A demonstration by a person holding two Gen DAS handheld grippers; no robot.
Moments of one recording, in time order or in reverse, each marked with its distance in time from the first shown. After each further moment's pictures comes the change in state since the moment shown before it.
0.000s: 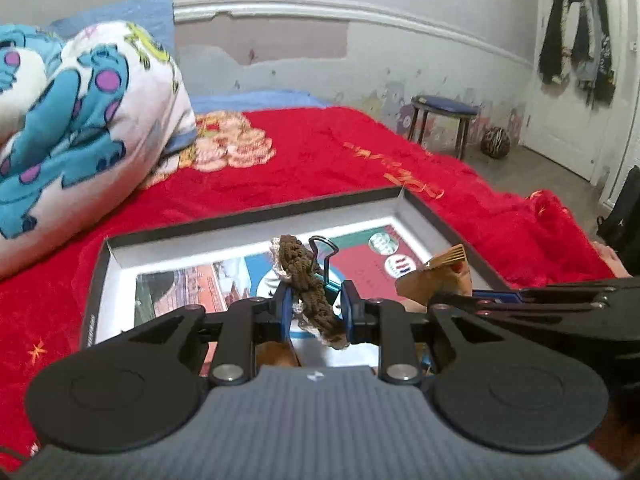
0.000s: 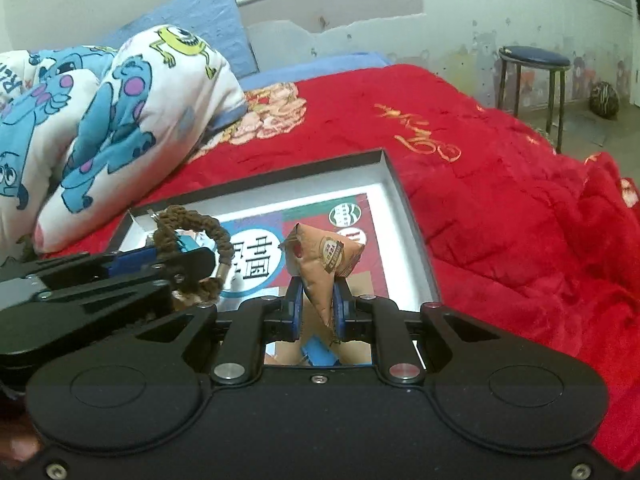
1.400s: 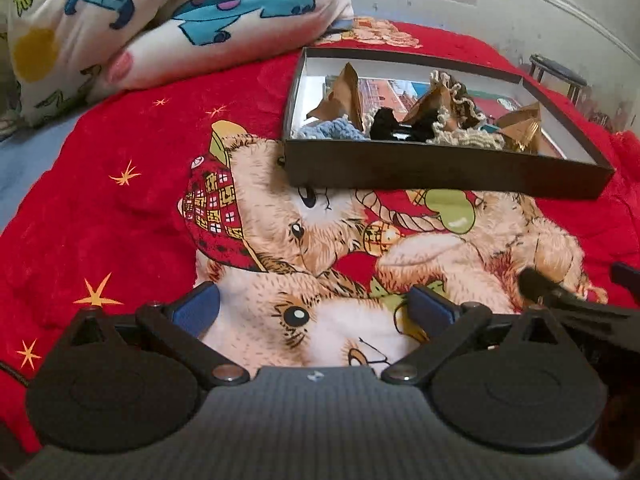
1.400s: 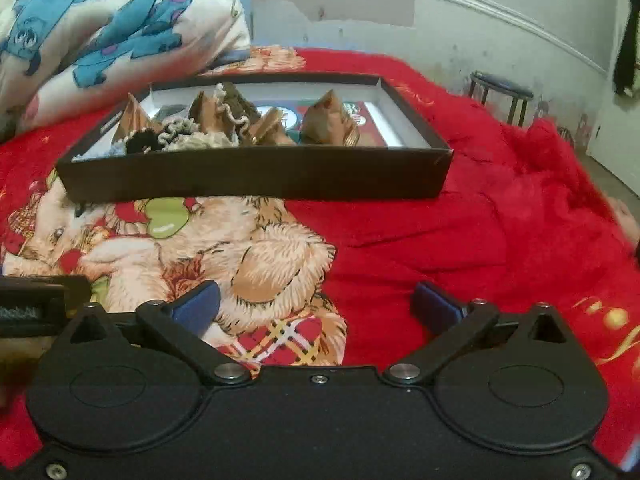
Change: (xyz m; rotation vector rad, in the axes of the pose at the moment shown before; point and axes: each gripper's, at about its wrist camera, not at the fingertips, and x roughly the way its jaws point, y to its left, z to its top) left arm -0.101 0.042 -0.133 -0.219 0.187 0.305; right arm -0.050 0.069 -0.145 -0.175 -0.065 -0.211
